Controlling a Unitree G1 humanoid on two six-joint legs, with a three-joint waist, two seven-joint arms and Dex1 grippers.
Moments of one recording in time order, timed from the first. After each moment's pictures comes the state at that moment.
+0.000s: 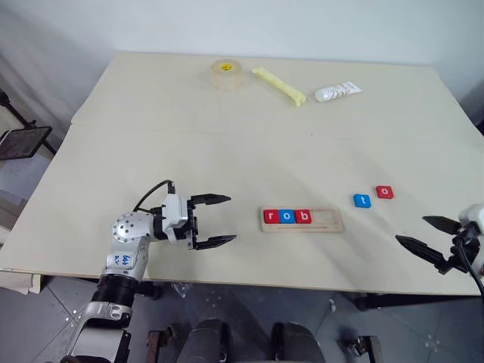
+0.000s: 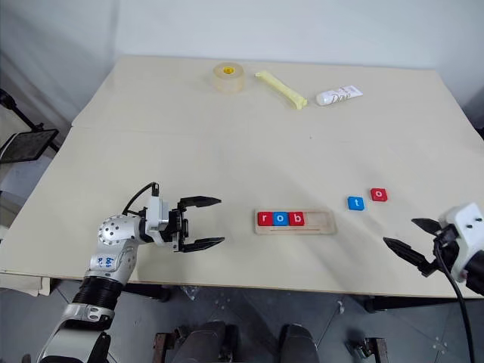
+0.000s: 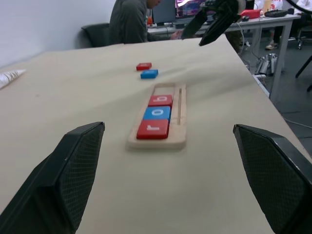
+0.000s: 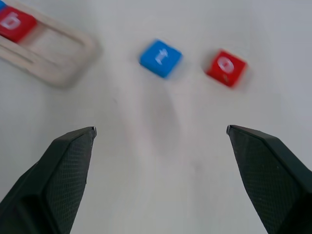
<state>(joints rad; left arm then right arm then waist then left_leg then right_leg) -0.42 0.41 -0.03 0.34 -0.39 -0.30 -1.27 0.15 -0.80 -0.65 -0.11 0.35 0.48 1.03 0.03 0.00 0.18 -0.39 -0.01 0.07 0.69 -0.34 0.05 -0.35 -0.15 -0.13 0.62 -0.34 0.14</state>
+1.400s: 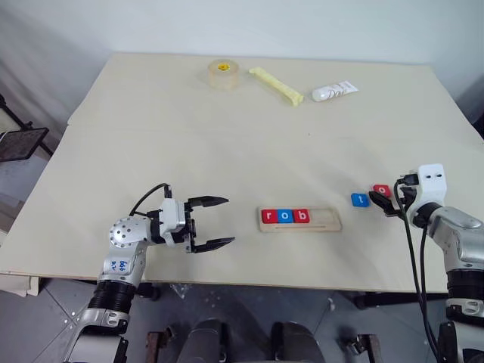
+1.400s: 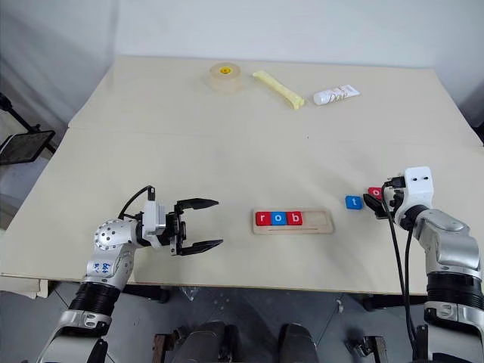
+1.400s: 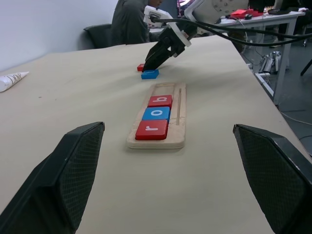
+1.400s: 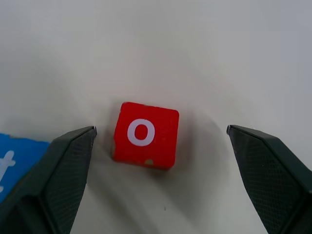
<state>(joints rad) -0.38 0.41 -0.02 0.28 -0.39 -0.31 -1.23 -0.45 -0.67 -0.30 0.35 0.26 0.55 0.49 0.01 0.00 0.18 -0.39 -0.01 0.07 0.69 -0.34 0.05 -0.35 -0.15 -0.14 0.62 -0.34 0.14</state>
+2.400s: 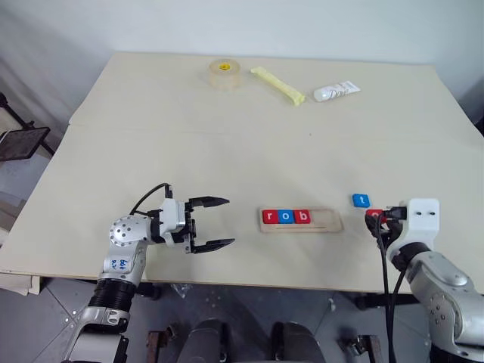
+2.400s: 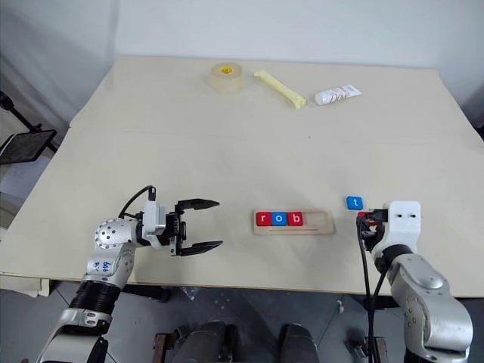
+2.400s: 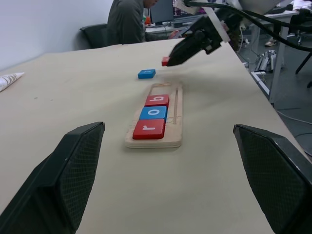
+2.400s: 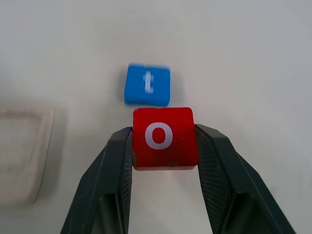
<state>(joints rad) -0.39 0.41 -0.02 0.29 -0.39 -0.31 -1.27 0.02 -0.37 -0.40 -0.58 0.37 0.93 0.13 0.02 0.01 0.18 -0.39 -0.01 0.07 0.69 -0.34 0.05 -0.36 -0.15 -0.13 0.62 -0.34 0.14</state>
